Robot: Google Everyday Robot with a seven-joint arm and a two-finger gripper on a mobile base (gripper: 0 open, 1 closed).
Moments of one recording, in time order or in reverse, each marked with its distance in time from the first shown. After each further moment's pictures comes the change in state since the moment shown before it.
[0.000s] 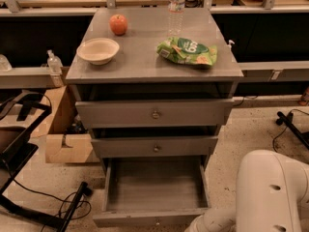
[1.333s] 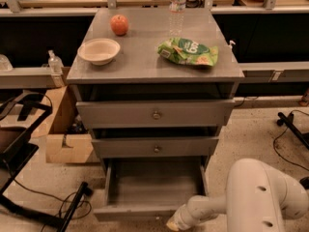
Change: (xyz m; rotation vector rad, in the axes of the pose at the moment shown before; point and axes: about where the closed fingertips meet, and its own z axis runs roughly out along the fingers) arm -0.064 -0.005 0.066 -0.090 -0.049 -0.107
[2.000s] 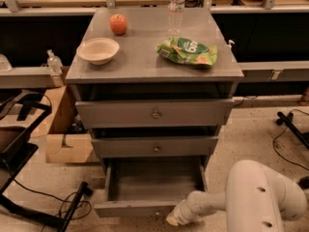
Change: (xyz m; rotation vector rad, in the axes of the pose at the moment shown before) arm -0.016 -0.019 0.005 0.007 -0.020 -0.011
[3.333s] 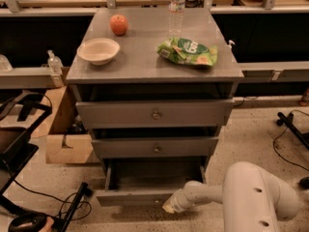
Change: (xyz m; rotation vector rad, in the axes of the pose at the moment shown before) arm -0.040 -0.036 0.006 0.020 -0.045 -0.034
